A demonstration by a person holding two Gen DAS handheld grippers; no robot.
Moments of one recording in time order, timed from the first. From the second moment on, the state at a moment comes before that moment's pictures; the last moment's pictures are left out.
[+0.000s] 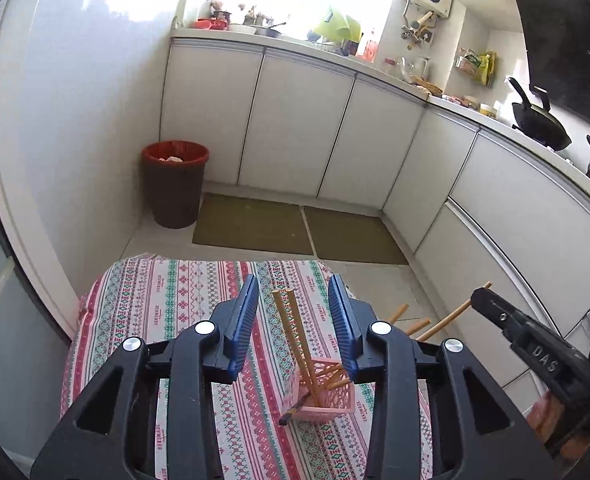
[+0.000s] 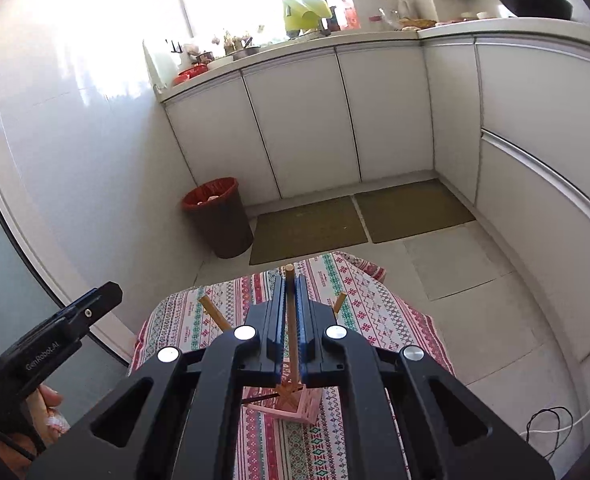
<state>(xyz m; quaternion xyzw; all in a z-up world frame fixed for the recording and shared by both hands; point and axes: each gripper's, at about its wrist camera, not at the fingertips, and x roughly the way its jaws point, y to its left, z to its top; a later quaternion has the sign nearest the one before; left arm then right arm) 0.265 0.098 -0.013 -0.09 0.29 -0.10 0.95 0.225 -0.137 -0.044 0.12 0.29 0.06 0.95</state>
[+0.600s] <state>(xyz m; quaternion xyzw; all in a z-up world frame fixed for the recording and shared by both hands) 0.224 0.055 -0.031 -0.01 0.34 -0.12 0.93 0.179 -0.157 -0.061 0.13 0.31 0.01 0.94</state>
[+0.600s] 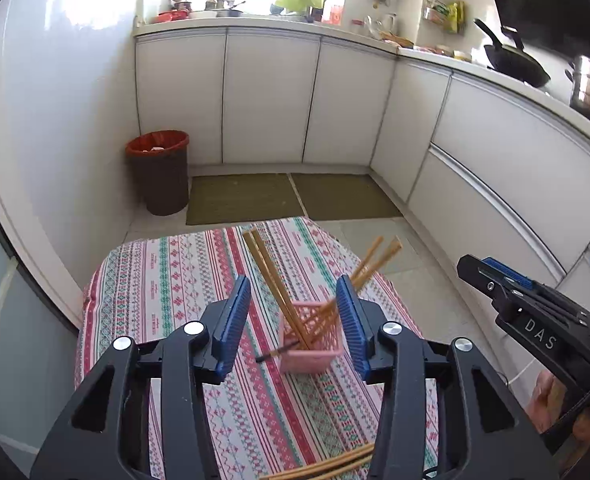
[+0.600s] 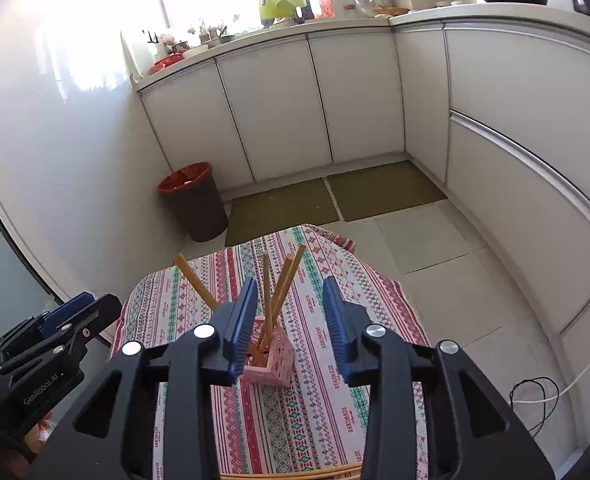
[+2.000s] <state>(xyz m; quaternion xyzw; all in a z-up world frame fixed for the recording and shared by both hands) 0.219 -0.101 -0.278 0.19 0.64 -0.21 0.71 0.043 -0.280 -0.210 0.26 0.49 -0.04 0.83</state>
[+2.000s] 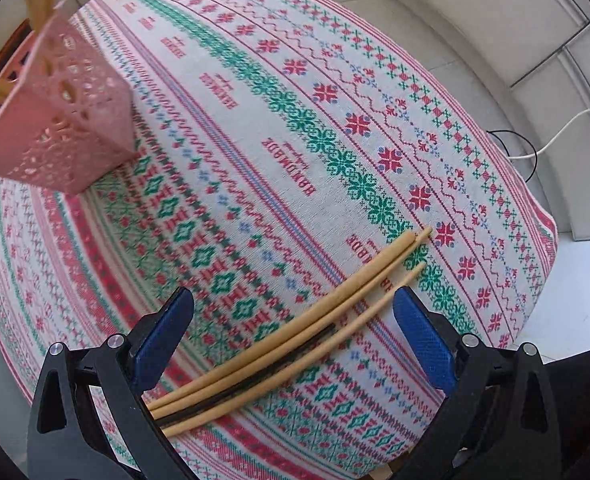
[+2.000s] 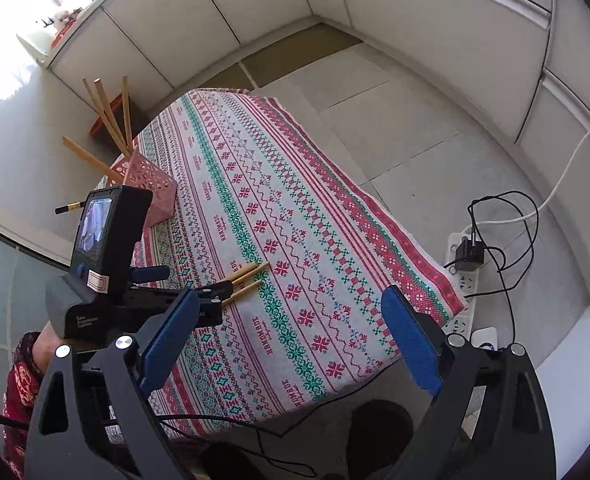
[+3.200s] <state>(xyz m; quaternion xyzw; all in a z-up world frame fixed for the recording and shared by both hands) 0.232 -0.106 -0.284 0.21 0.61 -0.22 0.73 0.058 -0.291 -0.241 0.31 0.53 -0.05 0.79</state>
